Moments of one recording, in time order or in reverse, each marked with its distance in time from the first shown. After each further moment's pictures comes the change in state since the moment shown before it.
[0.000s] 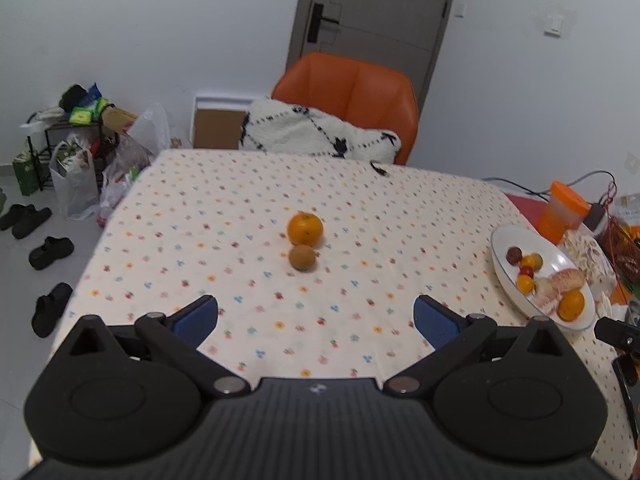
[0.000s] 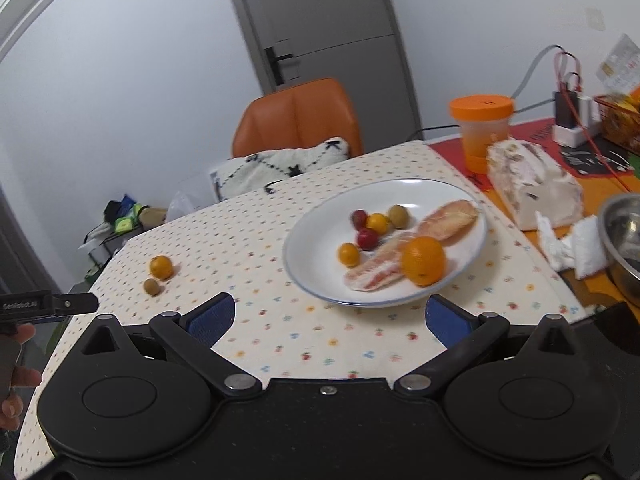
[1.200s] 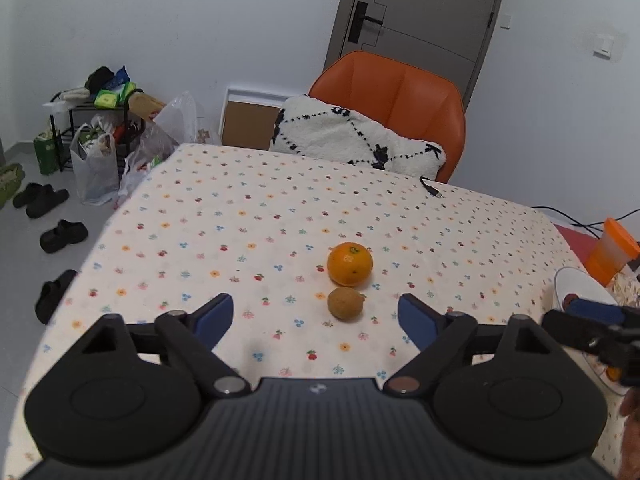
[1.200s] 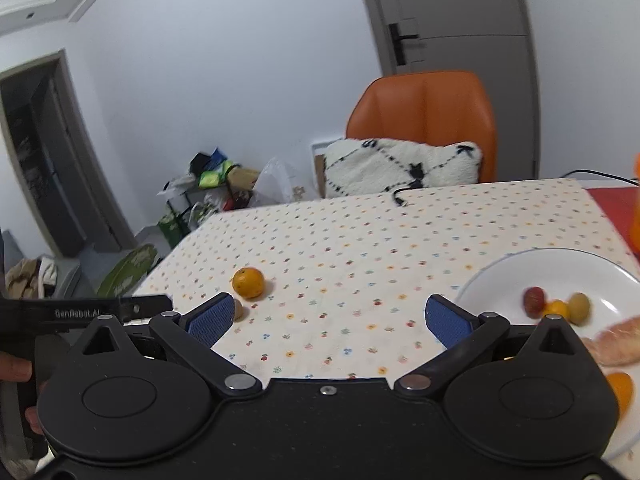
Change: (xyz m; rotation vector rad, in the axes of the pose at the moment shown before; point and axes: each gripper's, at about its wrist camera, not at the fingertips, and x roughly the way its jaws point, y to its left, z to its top) left arm 0.075 0.023 0.025 -0.095 0.002 0.065; right arm 0.105 0.085 0.054 -0.219 0.097 0.251
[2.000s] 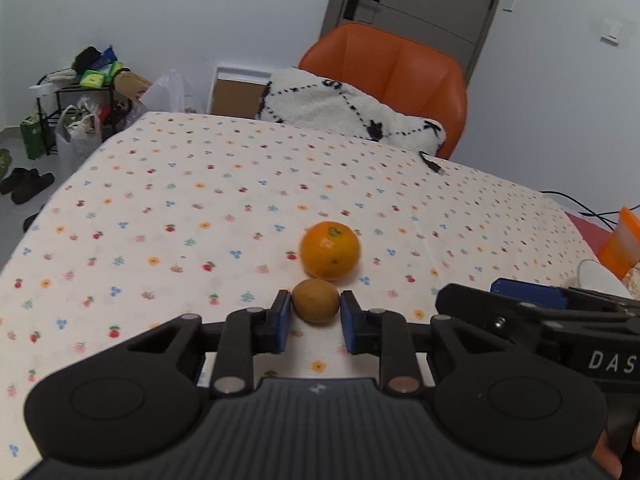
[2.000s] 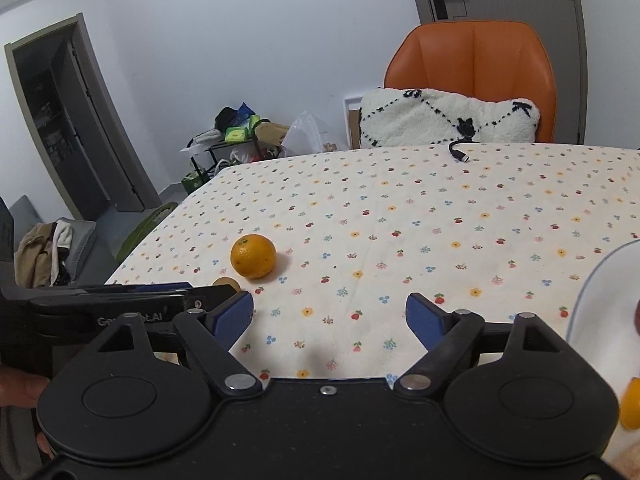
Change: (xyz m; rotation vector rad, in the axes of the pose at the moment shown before) left arm 0.057 -0.015 -0.006 -0.013 0.048 -0.004; right arm 0.088 0.005 -0.001 -0.014 0.110 0.106
